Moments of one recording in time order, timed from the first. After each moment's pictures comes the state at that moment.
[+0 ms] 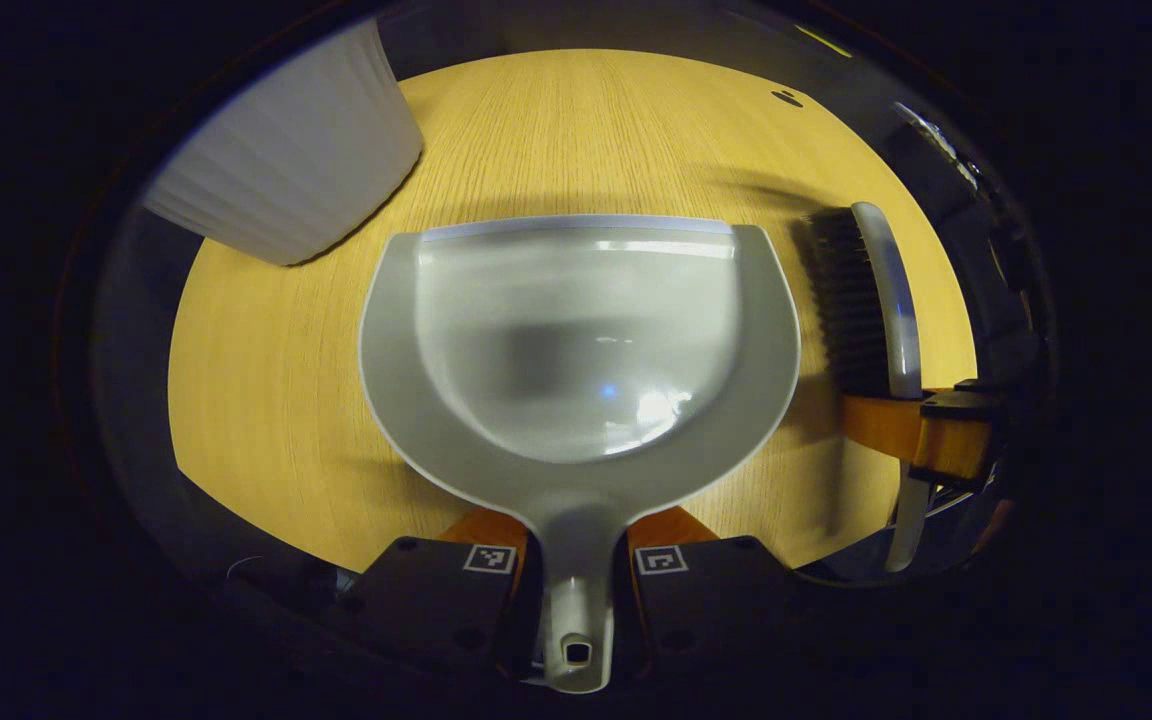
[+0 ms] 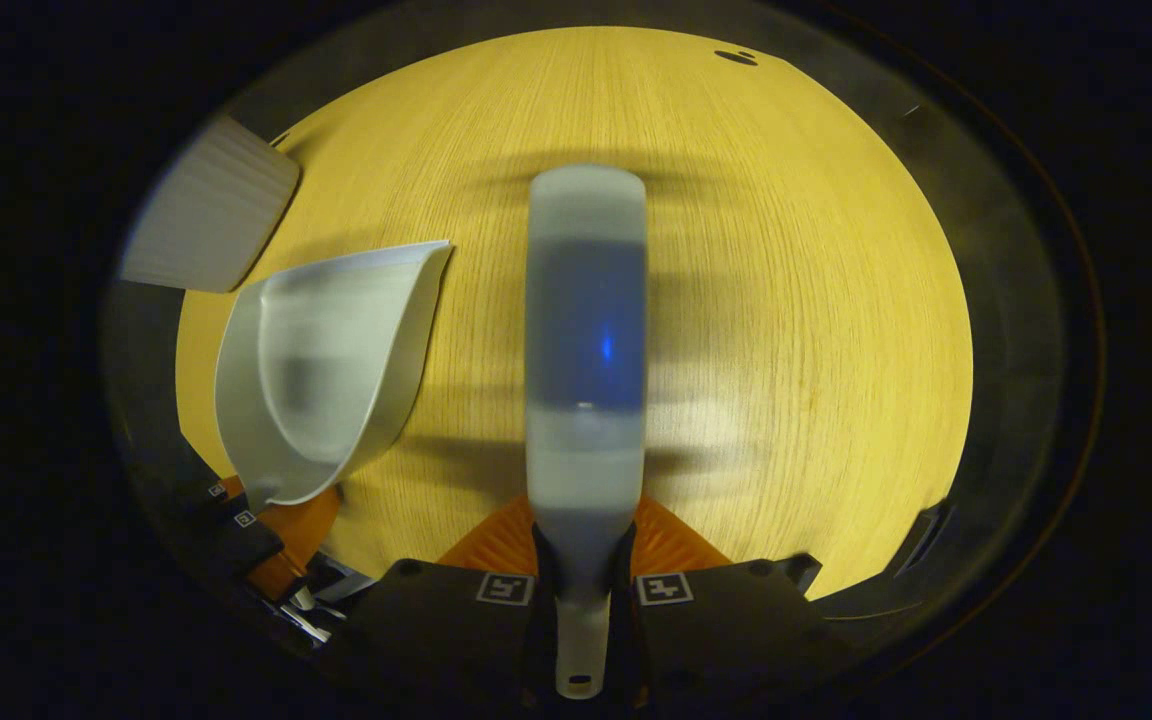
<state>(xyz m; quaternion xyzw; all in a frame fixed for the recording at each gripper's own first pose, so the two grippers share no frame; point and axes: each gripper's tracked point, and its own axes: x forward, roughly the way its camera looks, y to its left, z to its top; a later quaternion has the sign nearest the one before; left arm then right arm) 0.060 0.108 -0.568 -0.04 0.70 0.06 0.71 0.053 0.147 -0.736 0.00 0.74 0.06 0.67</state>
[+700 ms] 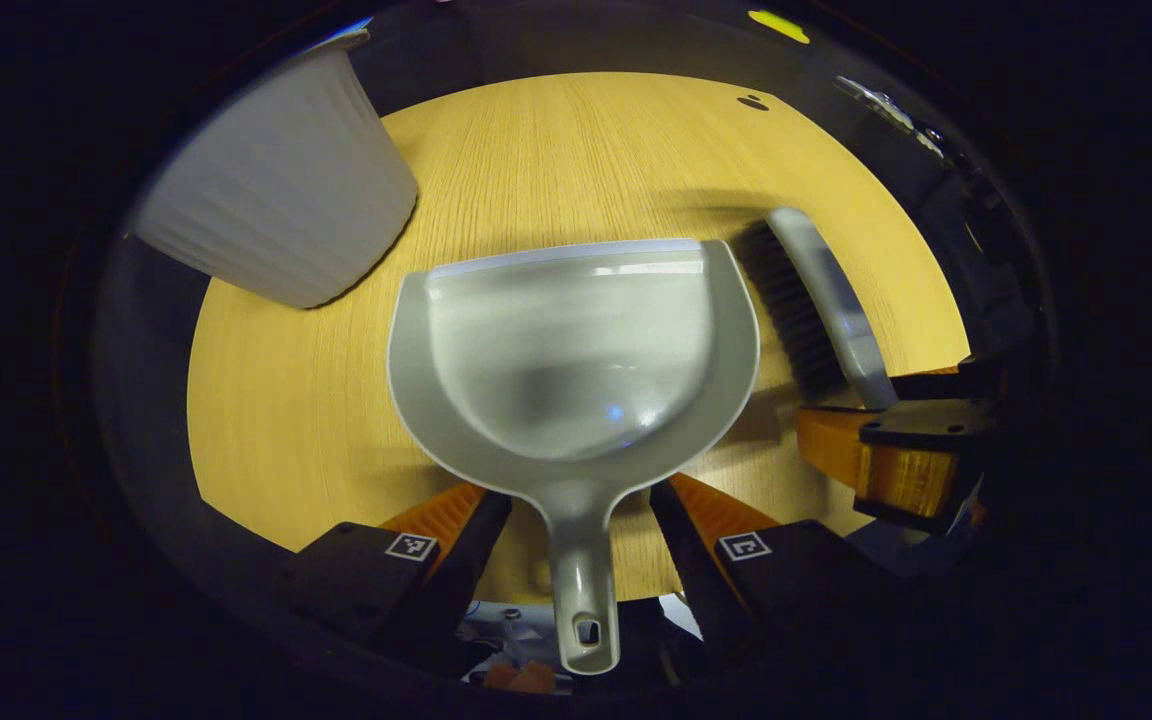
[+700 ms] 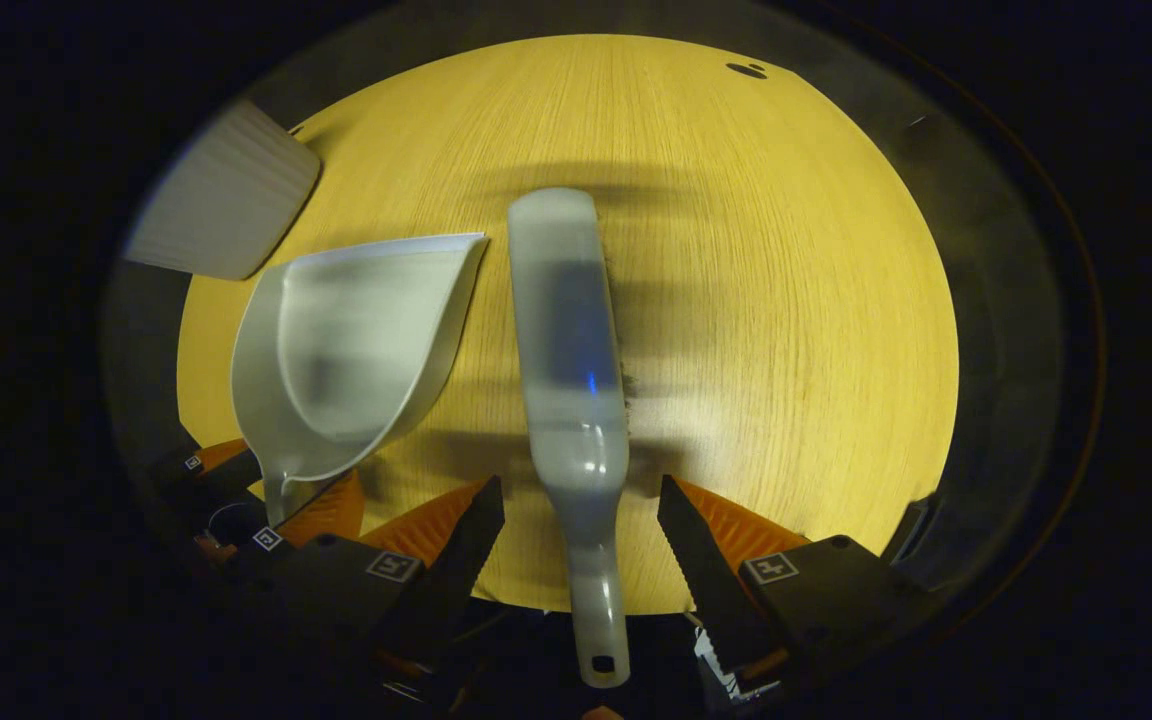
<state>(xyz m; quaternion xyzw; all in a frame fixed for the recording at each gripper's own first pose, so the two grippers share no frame) 0.059 0.108 -0.542 0.02 0.68 0.03 0.74 0.048 0.157 -0.707 0.00 0.72 0.06 0.69</state>
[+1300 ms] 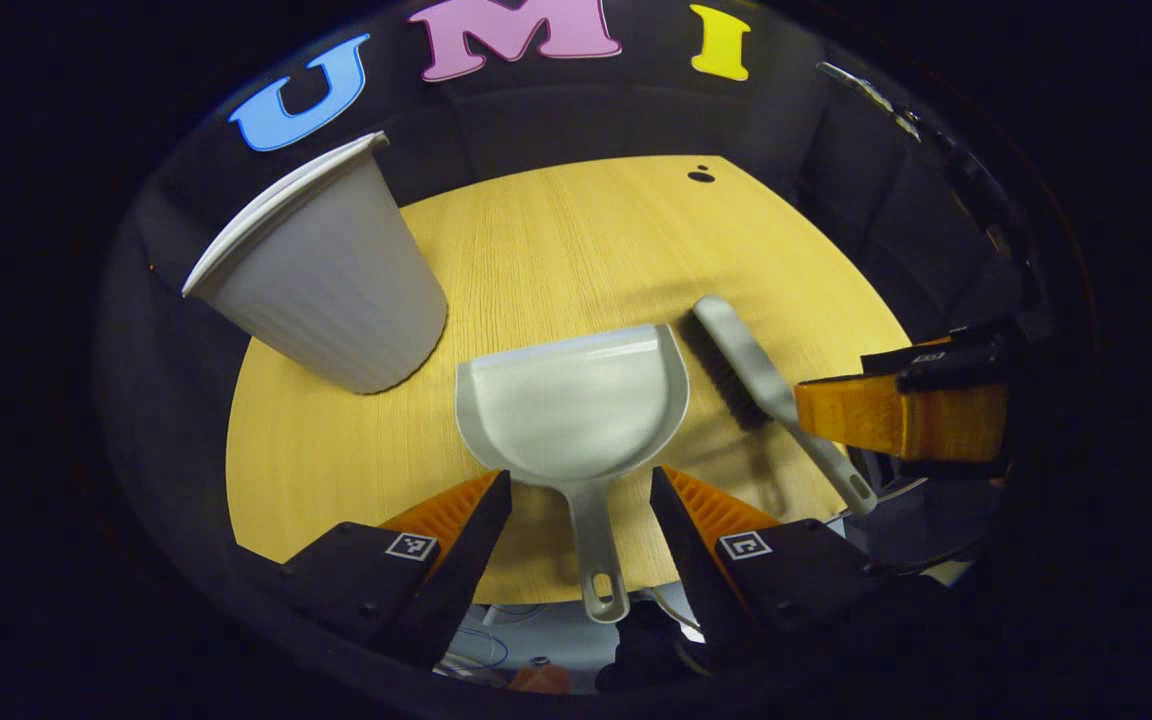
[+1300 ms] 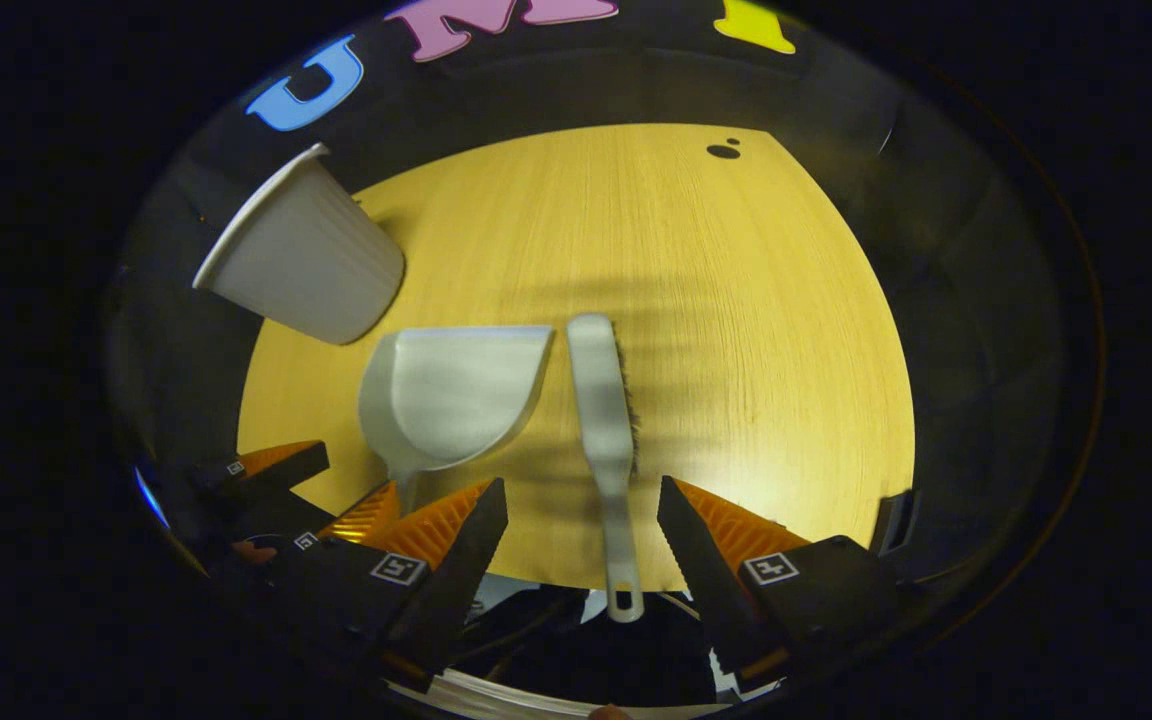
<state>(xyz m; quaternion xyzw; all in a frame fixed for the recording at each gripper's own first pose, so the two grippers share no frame) 0.070 0.098 -0.474 0.06 0.54 0.01 0.84 0.067 0.168 -0.592 0.07 0.61 0.11 0.78</state>
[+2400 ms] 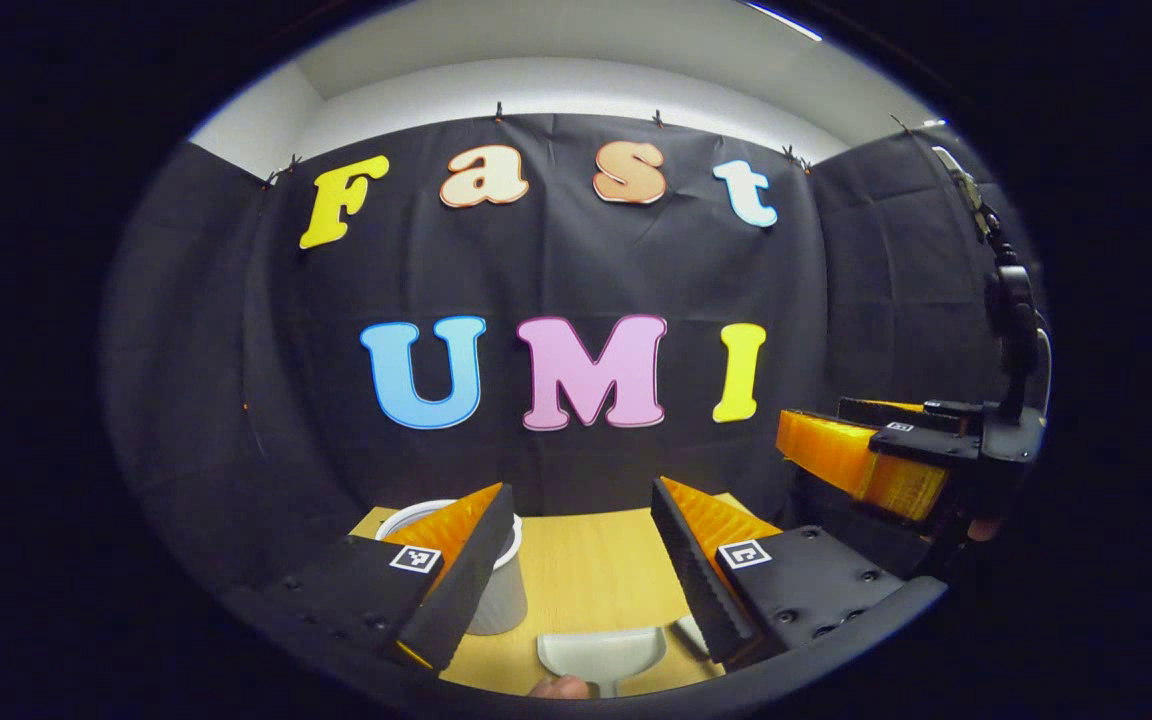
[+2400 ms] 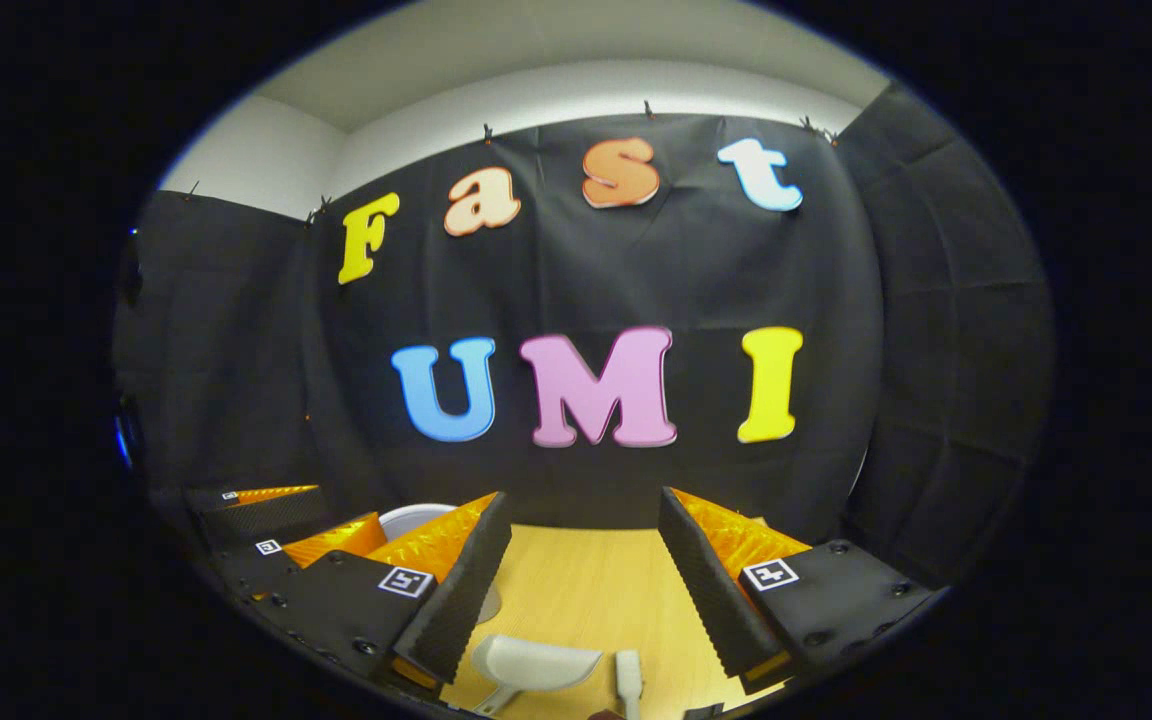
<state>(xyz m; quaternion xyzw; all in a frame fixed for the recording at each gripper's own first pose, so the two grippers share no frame) 0.142 0.117 -0.306 0.03 0.07 0.04 1.00 0.141 0.176 -0.199 0.04 0.06 0.11 0.99</state>
